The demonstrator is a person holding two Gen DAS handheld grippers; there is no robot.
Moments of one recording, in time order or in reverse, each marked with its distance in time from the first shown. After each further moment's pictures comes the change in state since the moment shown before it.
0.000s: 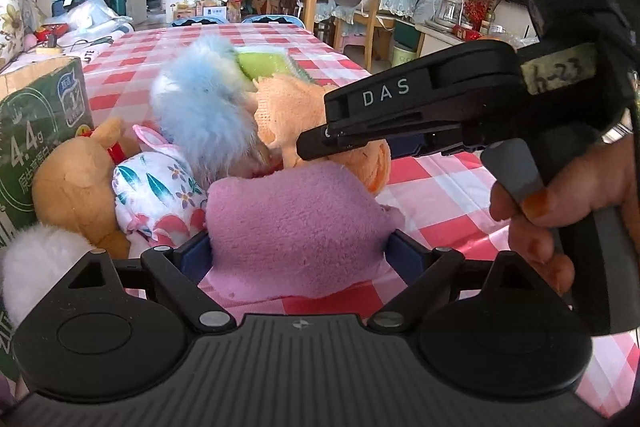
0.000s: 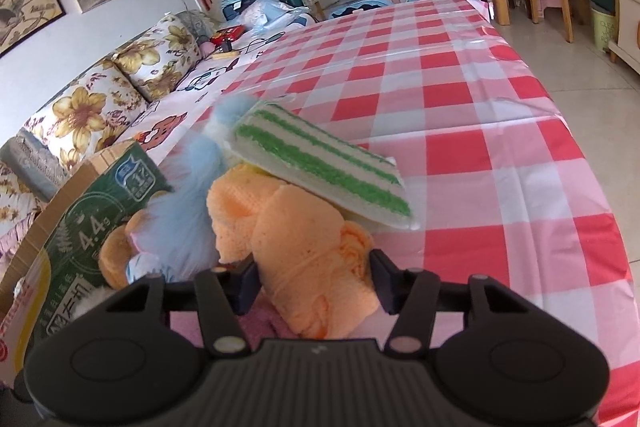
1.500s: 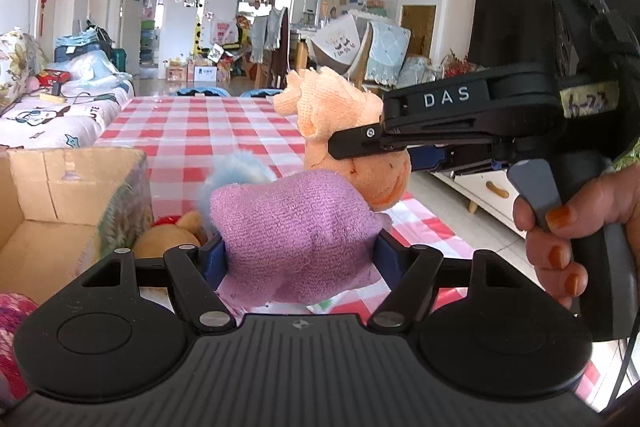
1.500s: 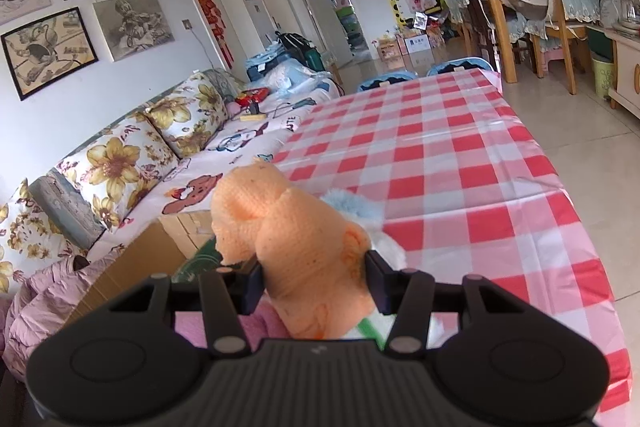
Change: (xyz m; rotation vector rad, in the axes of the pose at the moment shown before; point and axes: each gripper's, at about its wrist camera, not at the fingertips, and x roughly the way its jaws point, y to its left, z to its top) left arm -0.070 0.019 0.002 -0.015 -0.203 -0.055; right arm -0.068 0.067 0.016 -0.003 -0.196 0.034
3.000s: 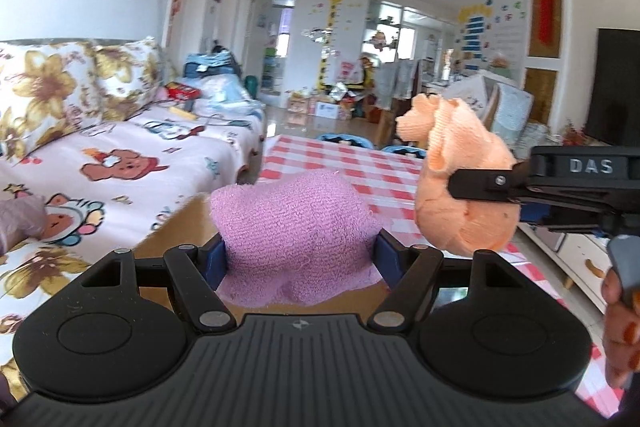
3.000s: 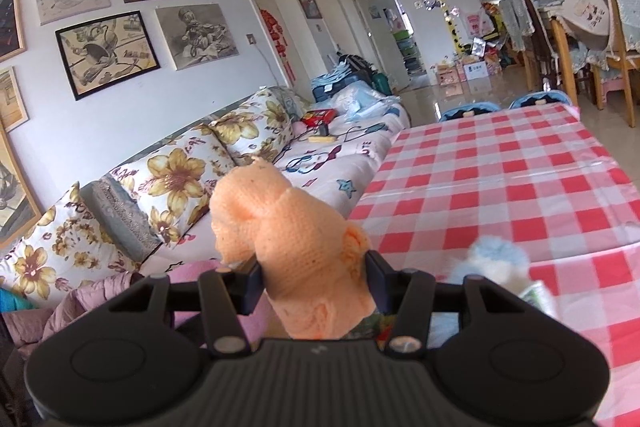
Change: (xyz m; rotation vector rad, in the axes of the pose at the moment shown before) left arm -0.041 0.085 0.036 -0.161 -0.122 0.342; right arm 0.044 0.108 0.013 -0.057 -0.064 0.159
